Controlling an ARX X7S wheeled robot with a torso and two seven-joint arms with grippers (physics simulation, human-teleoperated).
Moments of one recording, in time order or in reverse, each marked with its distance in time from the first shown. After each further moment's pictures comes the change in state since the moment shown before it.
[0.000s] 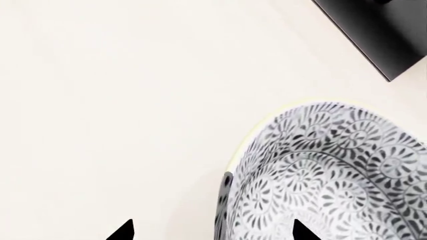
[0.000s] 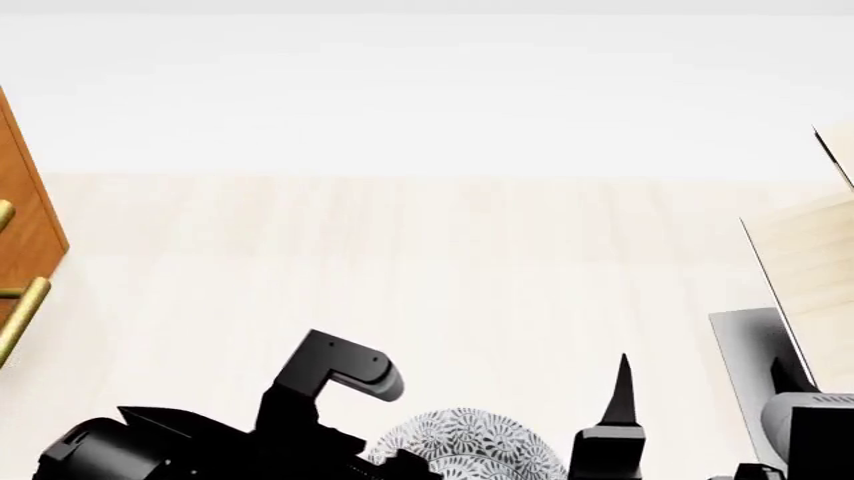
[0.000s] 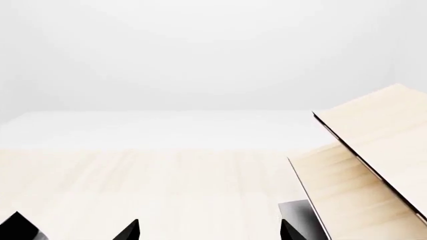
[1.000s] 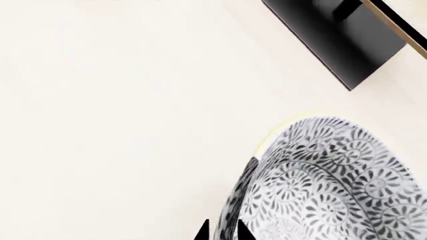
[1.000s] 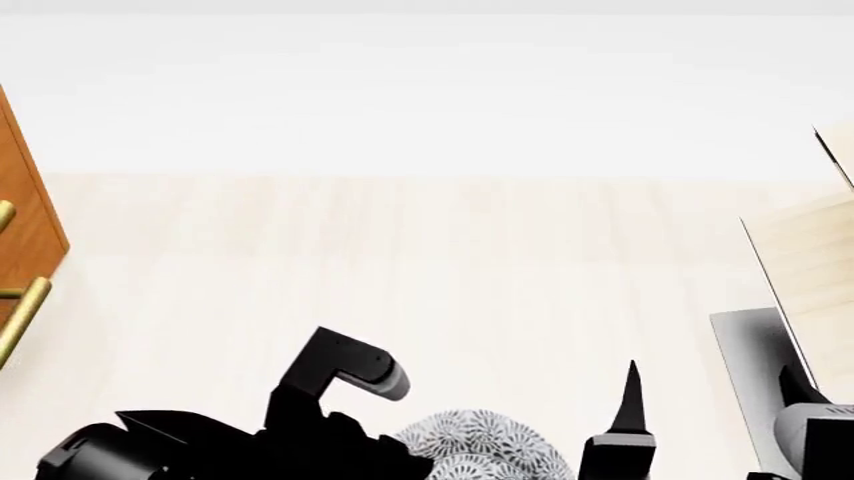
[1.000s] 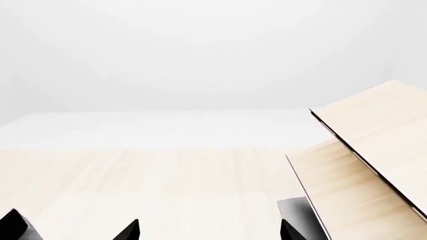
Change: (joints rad) left arm 0.017 -0.013 0.003 0.047 -0.018 0.038 0.052; right arm -0.047 0.008 0.015 0.002 -0.020 -0.040 -0.024
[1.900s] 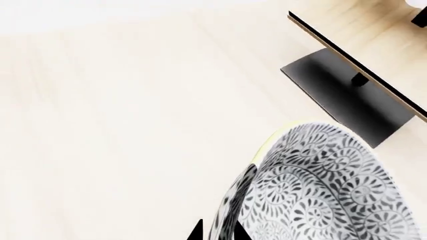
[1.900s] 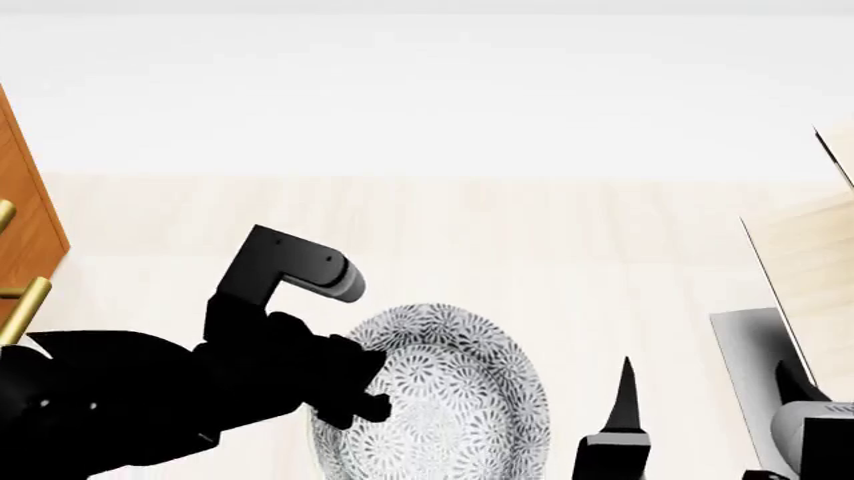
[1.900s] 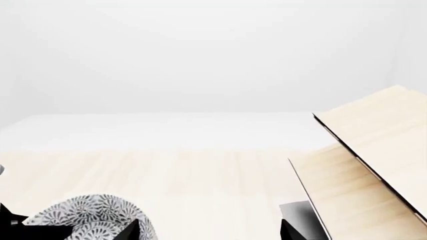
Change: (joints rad) left arm -0.072 -0.174 -0.091 0.392 -0.145 -0.162 -0.319; right arm 0.016 0.019 -0.007 -0.017 0.036 -0.004 0.027
